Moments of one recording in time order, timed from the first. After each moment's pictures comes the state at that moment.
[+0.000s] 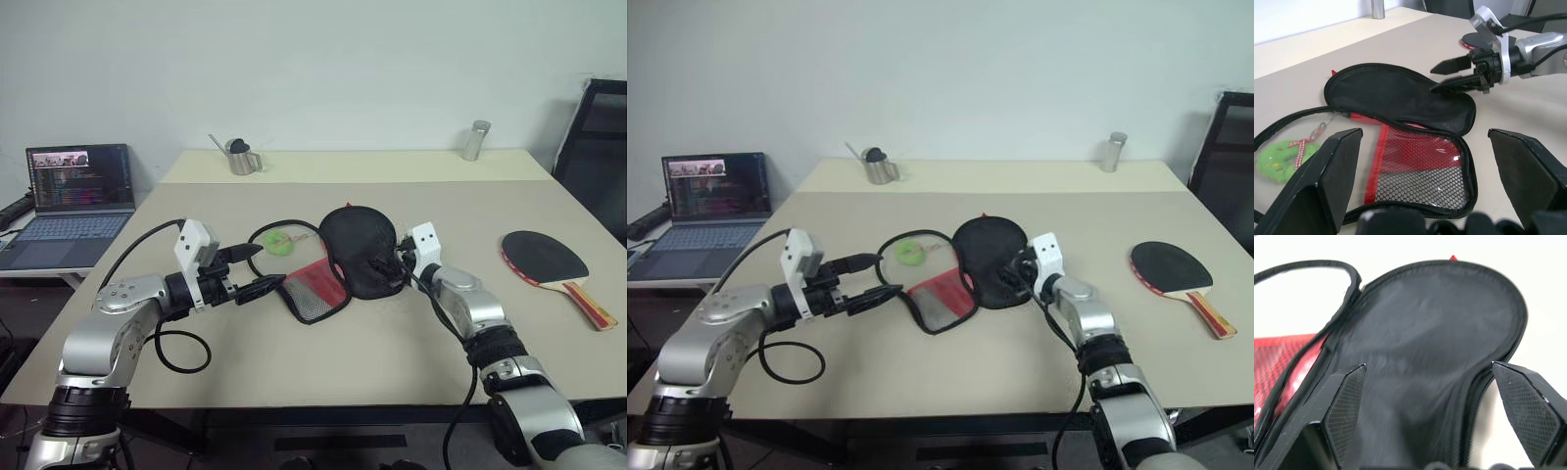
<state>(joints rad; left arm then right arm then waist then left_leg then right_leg) -0.40 0.72 0.16 -0.09 -0.53 0.49 -0.95 -0.81 -0.24 0.01 0.64 0.18 0.24 0.49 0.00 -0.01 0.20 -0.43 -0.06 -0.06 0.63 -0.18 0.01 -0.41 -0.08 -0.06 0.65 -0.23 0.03</state>
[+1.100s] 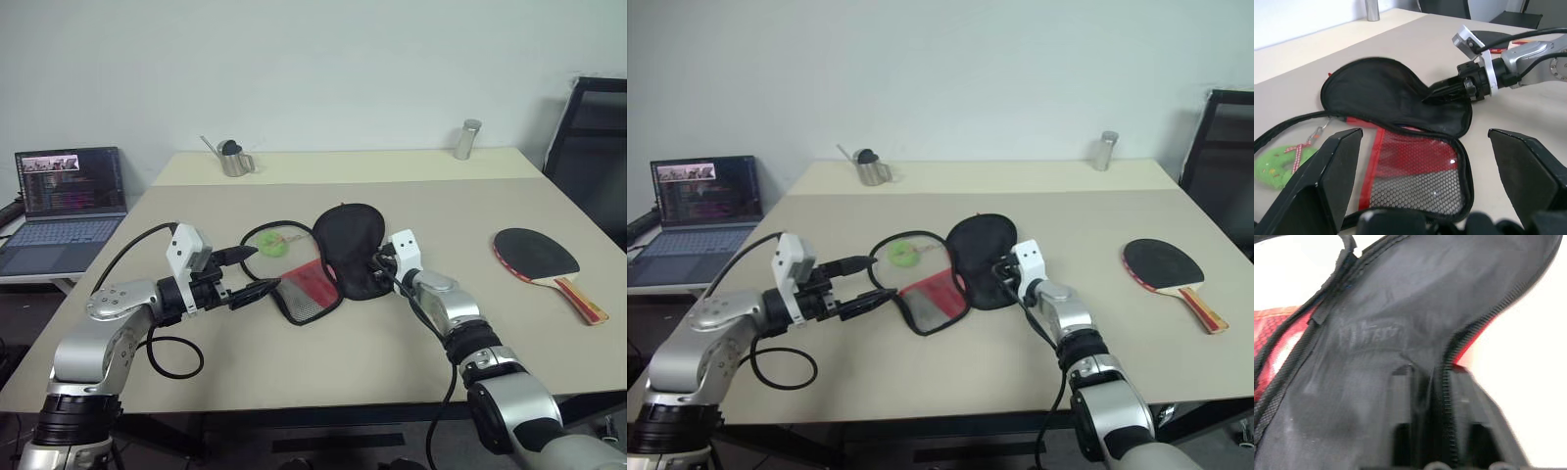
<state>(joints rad) -0.36 0.73 0.19 -0.11 -0.53 0.44 -0.97 -0.88 -0.14 0.02 0.82 0.10 0.24 0.45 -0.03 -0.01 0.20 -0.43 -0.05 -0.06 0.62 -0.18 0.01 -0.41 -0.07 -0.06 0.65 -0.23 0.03</state>
